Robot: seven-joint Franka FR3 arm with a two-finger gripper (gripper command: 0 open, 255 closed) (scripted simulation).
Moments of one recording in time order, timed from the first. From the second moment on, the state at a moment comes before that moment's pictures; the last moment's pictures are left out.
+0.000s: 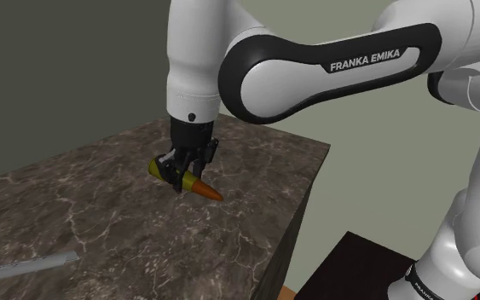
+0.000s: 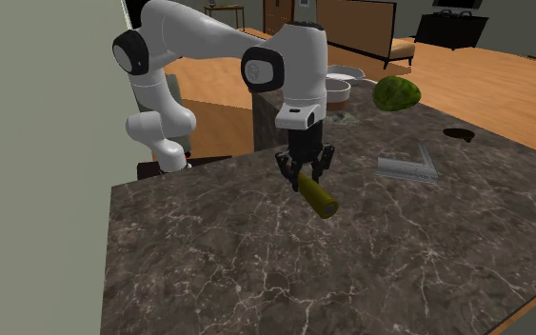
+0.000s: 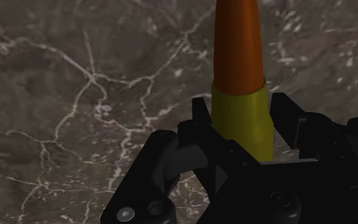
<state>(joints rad) 0.16 0.20 0.67 -1.62 -0.22 1.93 0.70</state>
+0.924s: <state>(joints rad) 0.19 0.22 0.67 -1.41 -0.23 1.74 0.69</state>
